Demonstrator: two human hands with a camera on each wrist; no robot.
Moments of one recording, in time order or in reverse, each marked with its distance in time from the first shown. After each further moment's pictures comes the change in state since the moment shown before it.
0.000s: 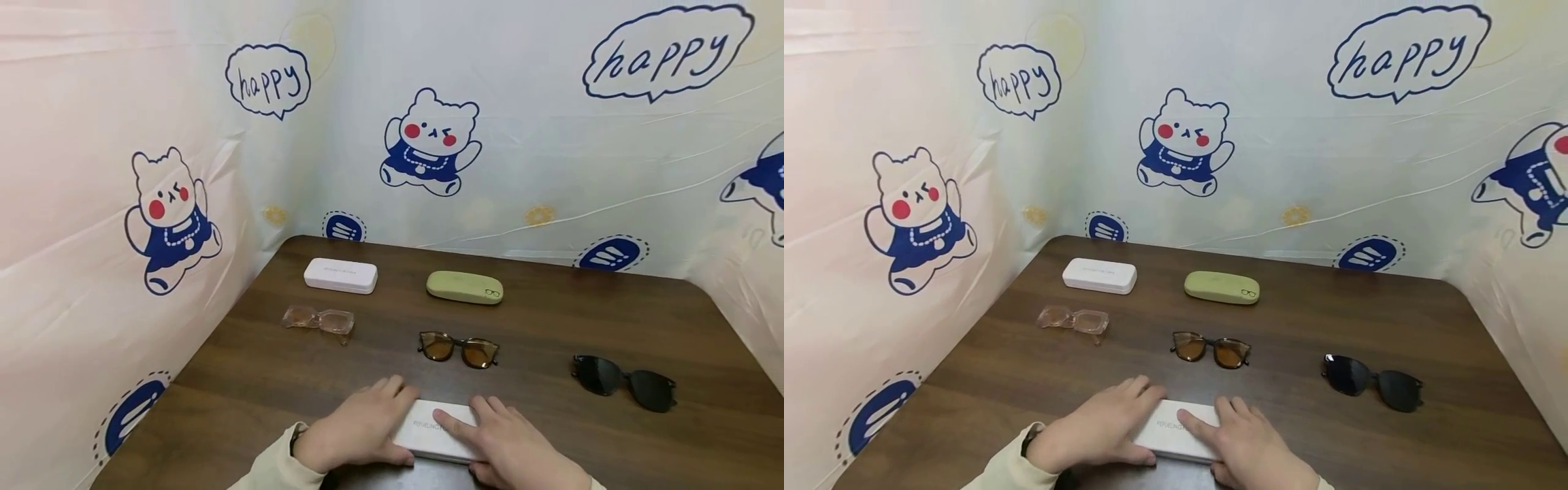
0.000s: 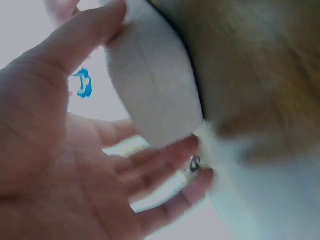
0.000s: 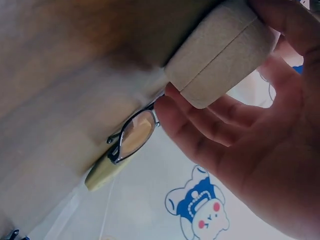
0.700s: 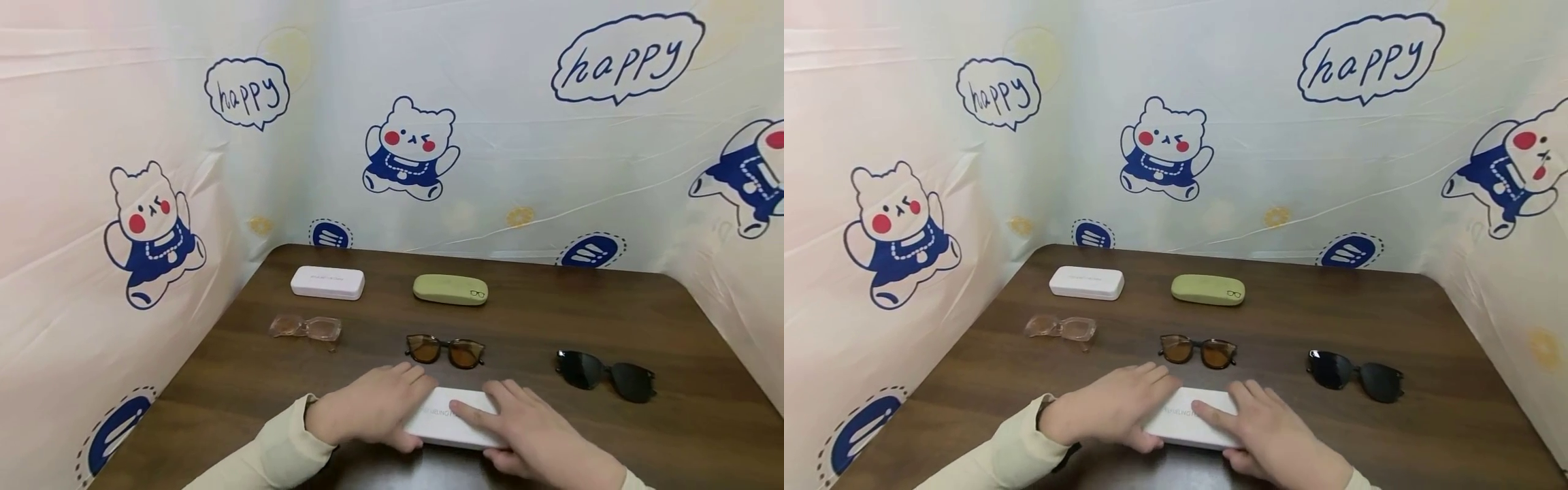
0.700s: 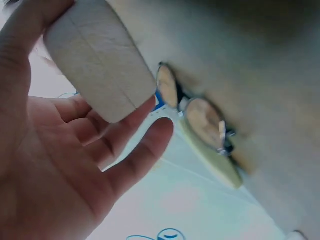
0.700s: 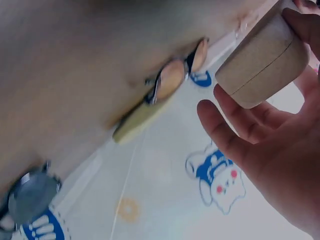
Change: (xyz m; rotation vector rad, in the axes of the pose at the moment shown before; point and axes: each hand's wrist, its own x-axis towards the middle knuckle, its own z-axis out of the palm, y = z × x) left_hand 0.044 0.011 -0.024 0.229 0.062 0.293; right_hand -0.040 0.028 -0.019 -0.106 0.200 -0.073
